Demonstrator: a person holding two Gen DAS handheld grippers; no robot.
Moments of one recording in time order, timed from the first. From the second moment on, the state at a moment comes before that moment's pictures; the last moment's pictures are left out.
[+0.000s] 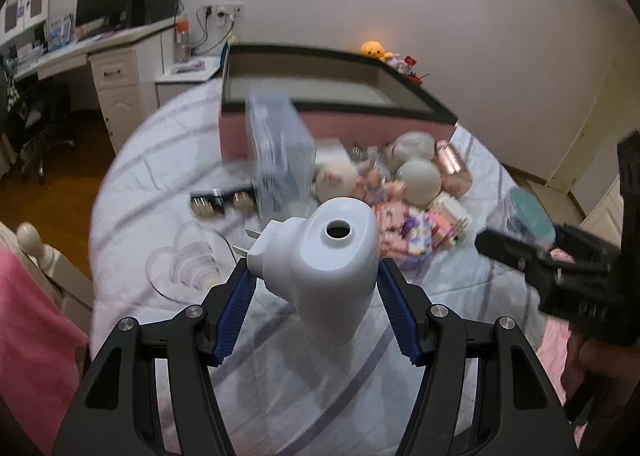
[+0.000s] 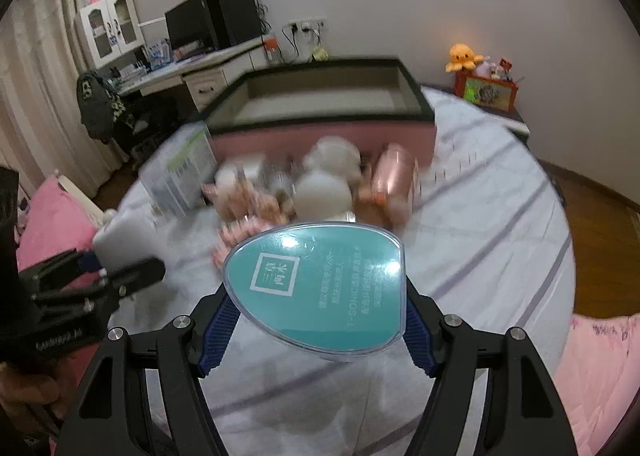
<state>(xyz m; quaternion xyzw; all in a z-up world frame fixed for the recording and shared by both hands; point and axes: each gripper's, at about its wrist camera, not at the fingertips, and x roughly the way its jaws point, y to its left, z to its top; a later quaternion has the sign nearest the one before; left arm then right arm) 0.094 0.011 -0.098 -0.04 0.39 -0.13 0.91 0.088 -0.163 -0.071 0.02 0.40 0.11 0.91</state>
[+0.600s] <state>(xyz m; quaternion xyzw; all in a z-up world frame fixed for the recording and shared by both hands) 0.264 -0.001 -0.046 -0.04 0.38 -0.10 0.92 0.262 -0.162 -0.036 0.01 0.39 0.13 0.91</state>
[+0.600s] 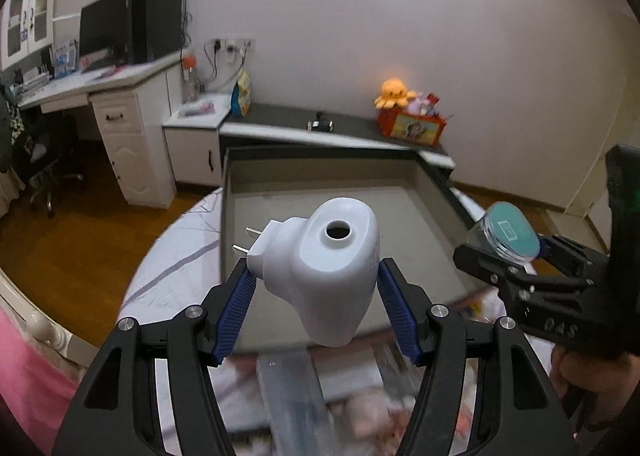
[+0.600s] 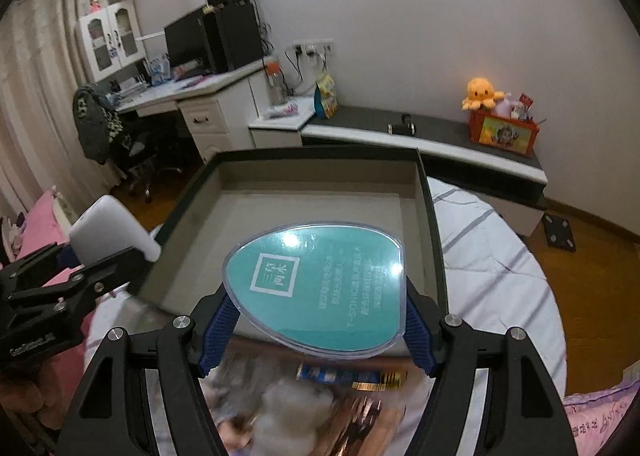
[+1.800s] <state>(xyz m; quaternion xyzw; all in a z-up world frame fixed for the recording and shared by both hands) 0.175 0.029 -0.030 -0.02 0.32 -0.02 0.95 0.188 -0.188 -0.012 0.05 0.34 0.09 0.93</state>
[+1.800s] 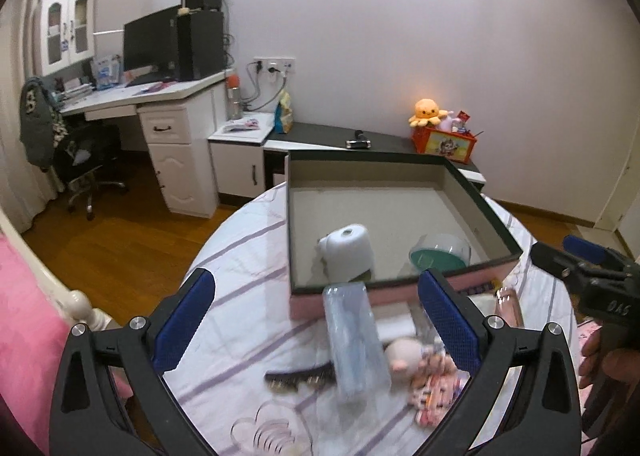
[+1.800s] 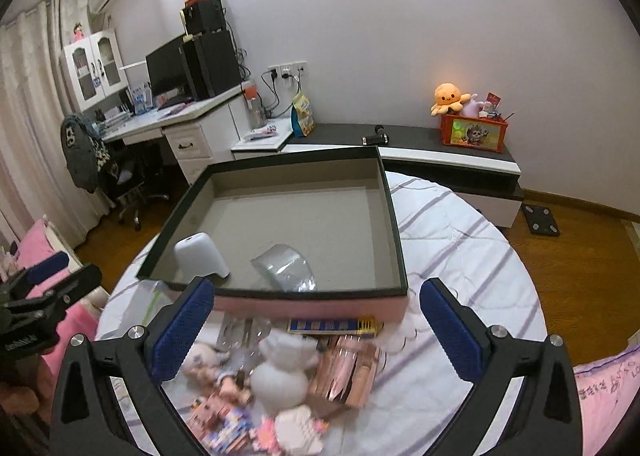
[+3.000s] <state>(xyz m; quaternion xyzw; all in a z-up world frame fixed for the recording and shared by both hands) 0.100 0.022 -0.075 -0.04 0.35 -0.04 0.94 0.092 -0.172 -0.056 0.01 0.39 0.06 0.92</state>
